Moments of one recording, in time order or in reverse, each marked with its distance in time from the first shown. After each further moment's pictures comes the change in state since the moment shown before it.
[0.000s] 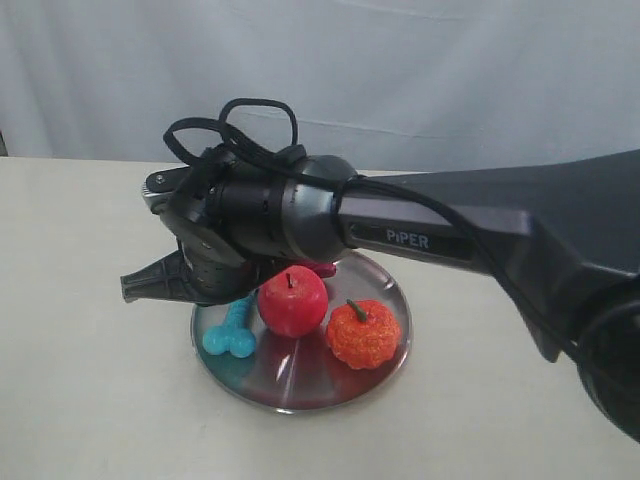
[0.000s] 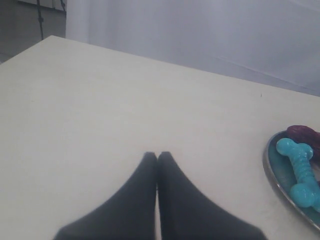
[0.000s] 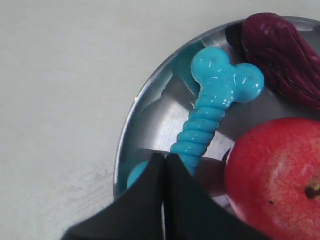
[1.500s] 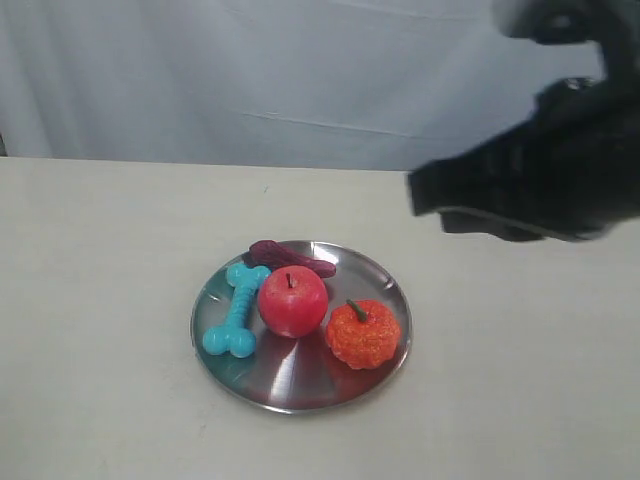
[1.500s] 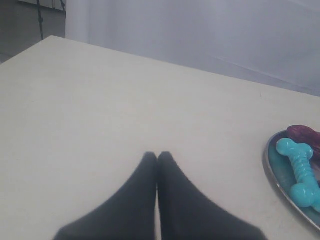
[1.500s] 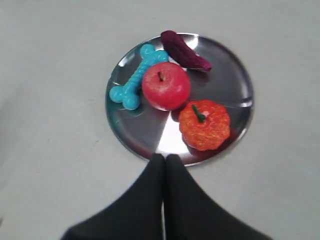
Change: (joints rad) left arm 0.000 0.000 0.000 0.000 0.000 0.000; right arm -0.209 -1.018 0.584 0.325 0.135 -0.439
